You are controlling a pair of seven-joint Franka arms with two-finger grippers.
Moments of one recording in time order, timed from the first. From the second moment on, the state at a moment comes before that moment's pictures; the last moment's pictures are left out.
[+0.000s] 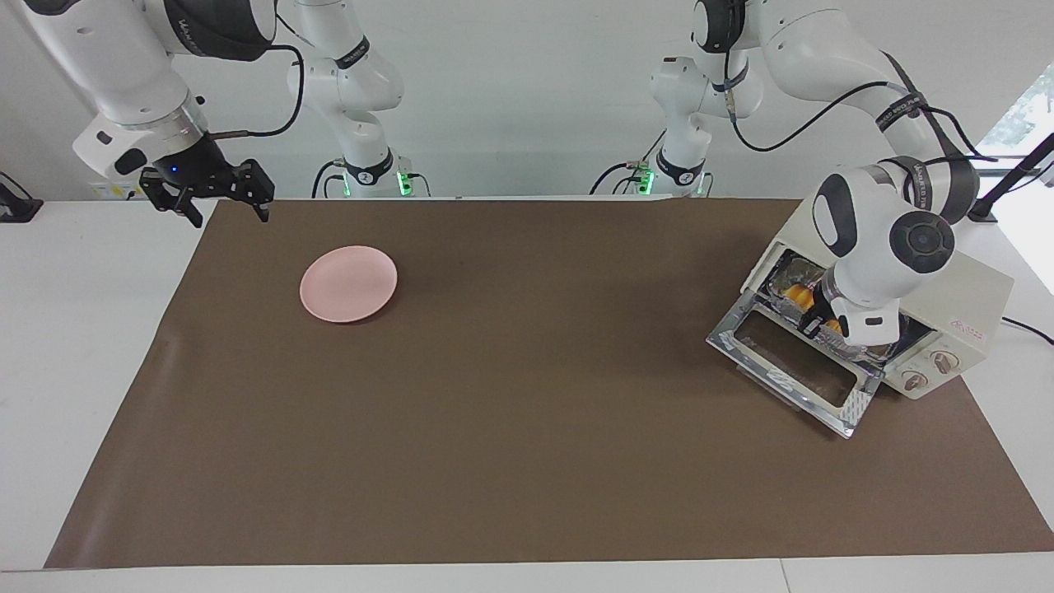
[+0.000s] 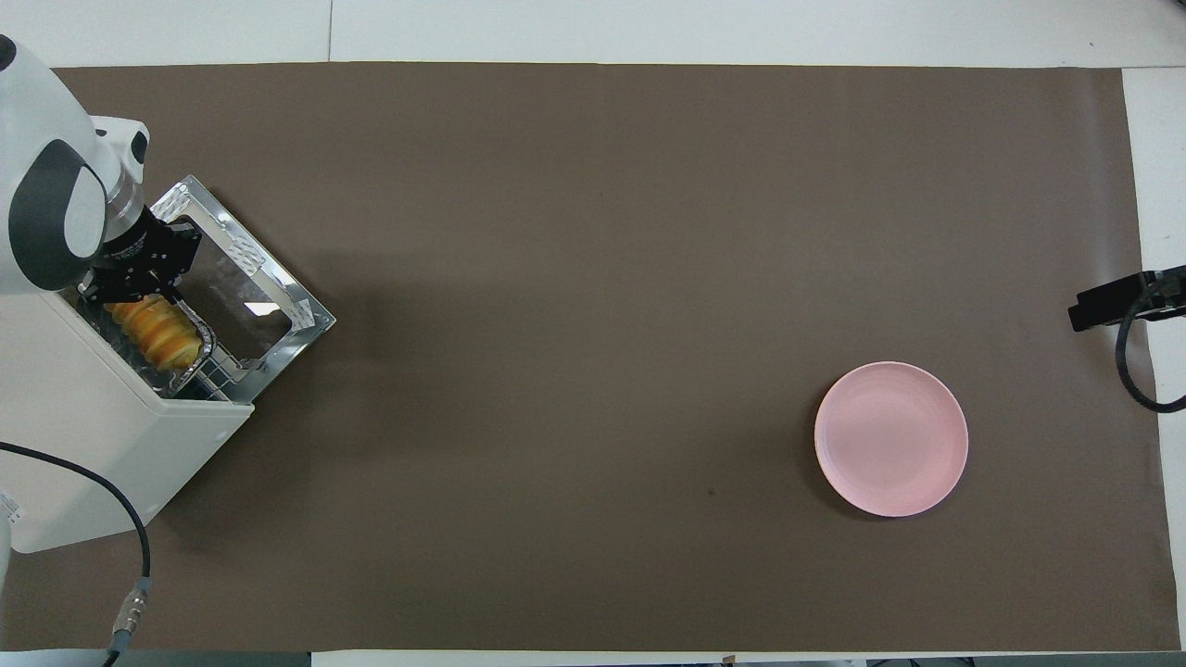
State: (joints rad) left arm -0.44 0.38 0.48 -1.59 0.03 1.68 -0.67; right arm -0.07 -0.04 -0.01 -1.64 -0.03 1.52 -0.19
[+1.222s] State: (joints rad) left arm -0.44 0.37 0.49 -1.61 0.04 1.78 -0.64; right arm -0.07 -0.04 -0.01 -1.64 -0.03 1.52 -0.19
